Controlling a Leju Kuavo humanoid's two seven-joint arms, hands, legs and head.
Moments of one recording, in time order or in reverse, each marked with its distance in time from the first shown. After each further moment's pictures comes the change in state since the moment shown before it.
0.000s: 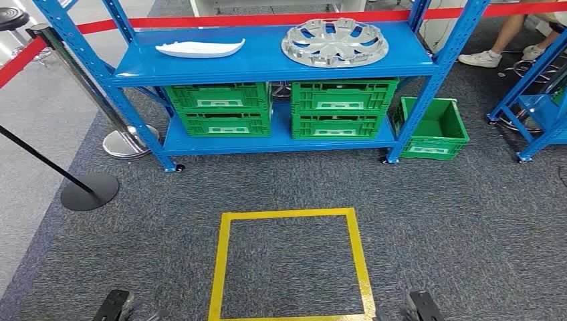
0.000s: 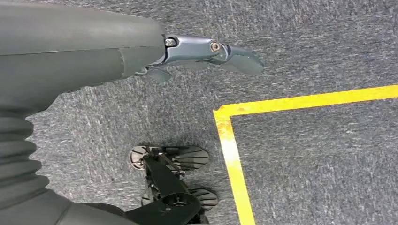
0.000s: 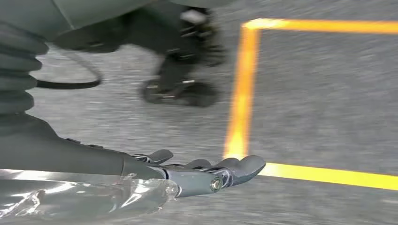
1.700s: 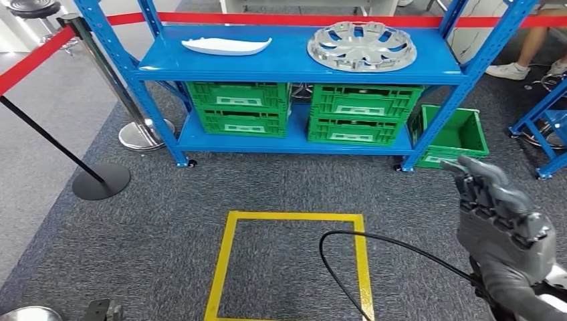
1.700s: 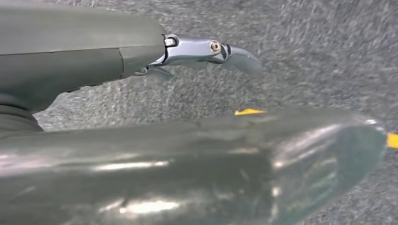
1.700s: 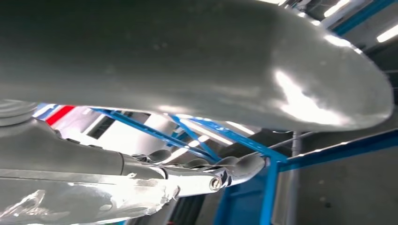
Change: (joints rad) left arm -0.086 -0.100 0.575 0.046 -0.305 0.003 -0.009; right arm -0.101 -0.184 0.409 -1.557 -0.190 0.183 -0.409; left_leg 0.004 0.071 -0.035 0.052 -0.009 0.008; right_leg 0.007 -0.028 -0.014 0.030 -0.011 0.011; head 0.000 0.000
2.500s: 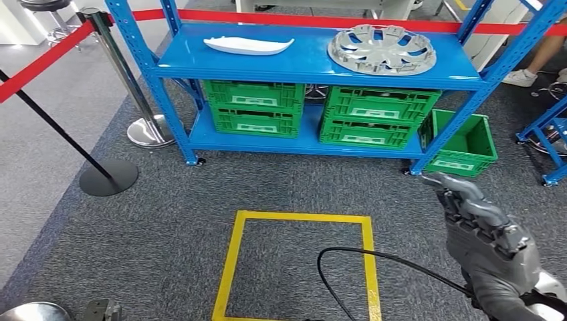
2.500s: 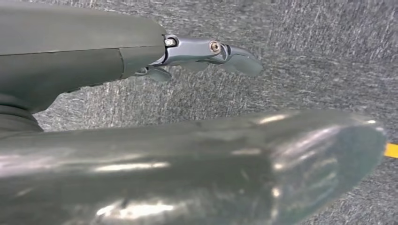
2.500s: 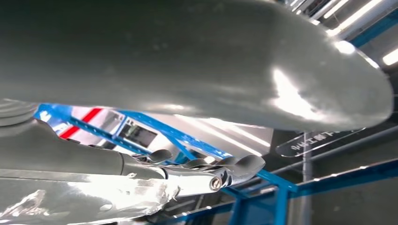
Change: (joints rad) left arm -0.004 0.002 0.033 0.004 -0.013 -0.030 -0.010; right arm 0.047 -0.027 0.032 0.002 -0.010 0.019 0.005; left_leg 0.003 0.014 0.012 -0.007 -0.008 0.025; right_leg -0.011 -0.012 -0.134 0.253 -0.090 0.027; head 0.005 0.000
